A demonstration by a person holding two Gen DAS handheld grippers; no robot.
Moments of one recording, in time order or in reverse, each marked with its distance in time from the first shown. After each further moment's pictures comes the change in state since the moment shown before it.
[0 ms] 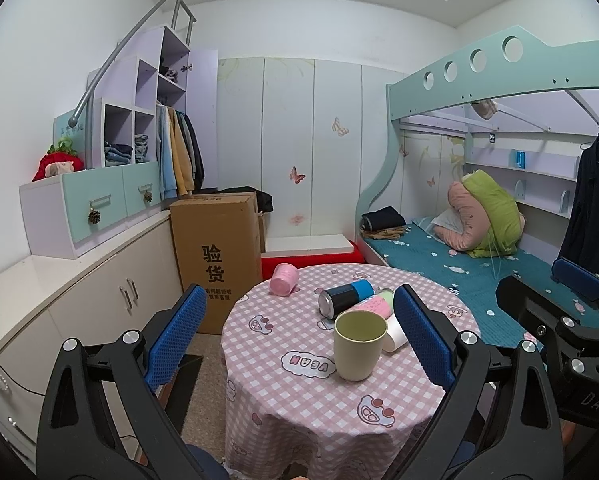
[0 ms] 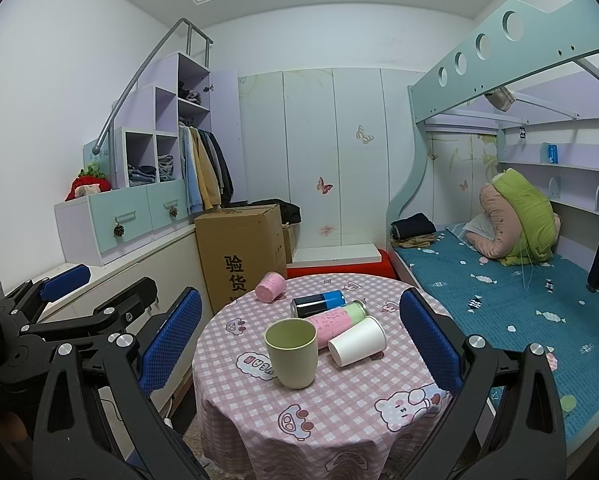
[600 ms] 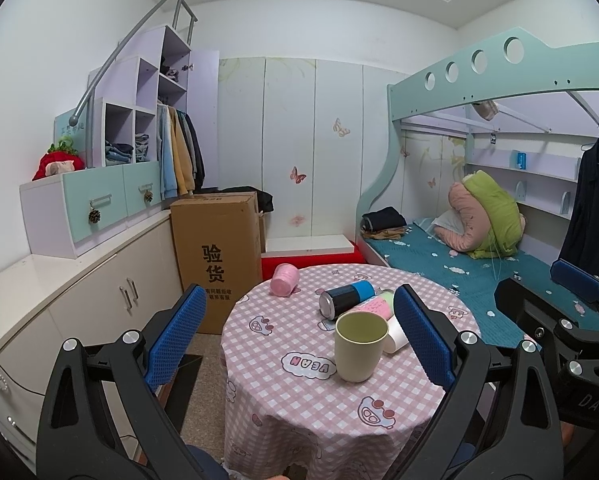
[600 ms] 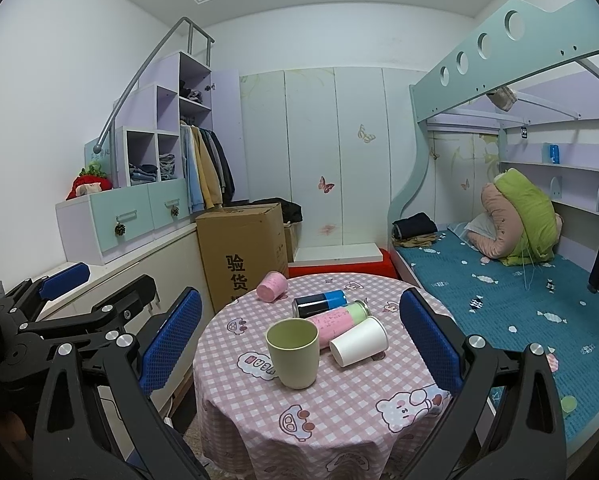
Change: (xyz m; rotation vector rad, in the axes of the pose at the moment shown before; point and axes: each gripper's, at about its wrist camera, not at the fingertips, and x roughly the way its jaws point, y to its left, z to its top) left arm -0.001 0.000 0.003 0.002 -0.004 0.006; right arm 0.001 0.004 0.001 0.007 0.005 0.006
